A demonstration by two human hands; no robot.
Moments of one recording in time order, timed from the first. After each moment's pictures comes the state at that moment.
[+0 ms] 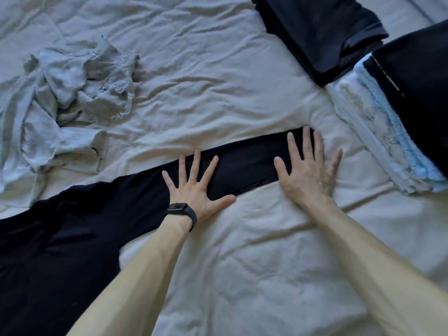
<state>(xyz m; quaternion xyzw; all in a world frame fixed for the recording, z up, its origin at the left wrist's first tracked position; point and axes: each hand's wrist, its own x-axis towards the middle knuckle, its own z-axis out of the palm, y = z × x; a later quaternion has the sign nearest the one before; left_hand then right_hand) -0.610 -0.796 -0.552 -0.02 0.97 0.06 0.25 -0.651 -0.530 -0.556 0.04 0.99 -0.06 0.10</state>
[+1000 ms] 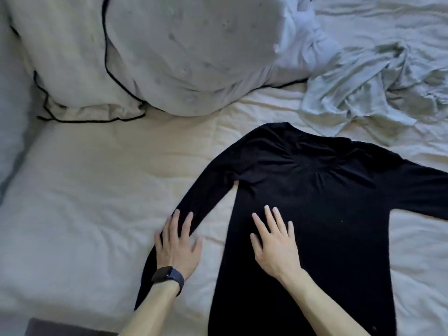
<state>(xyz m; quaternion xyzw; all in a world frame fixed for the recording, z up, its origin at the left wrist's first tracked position) -0.036 -1.280 -0.481 -0.43 0.88 0.14 0.13 -0.209 -1.095 -0.489 -0.35 0.90 -0.08 0.25</state>
